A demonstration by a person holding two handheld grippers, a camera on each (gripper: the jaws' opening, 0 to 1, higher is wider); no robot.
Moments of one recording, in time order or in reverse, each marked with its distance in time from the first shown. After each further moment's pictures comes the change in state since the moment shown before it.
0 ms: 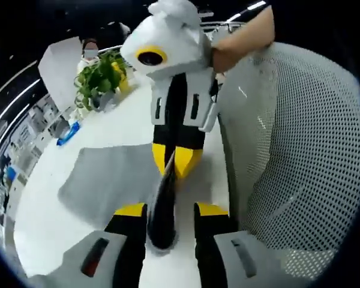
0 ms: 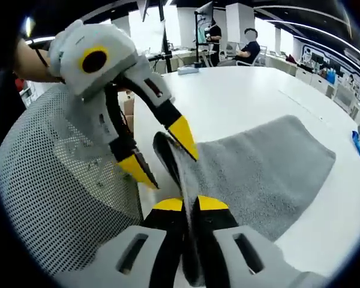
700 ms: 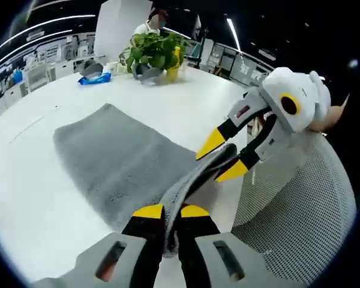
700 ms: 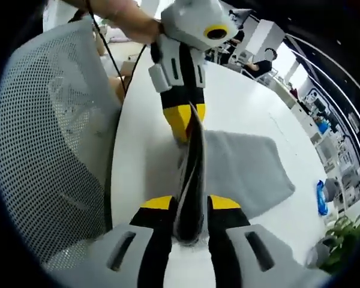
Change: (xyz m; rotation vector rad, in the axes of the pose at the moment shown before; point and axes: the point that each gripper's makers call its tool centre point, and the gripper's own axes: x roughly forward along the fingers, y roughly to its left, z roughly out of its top) left arm 0.002 0.039 -0.004 -0.681 -0.064 -0.080; right arm -0.030 -0.031 -0.022 -0.452 0.174 -0.213
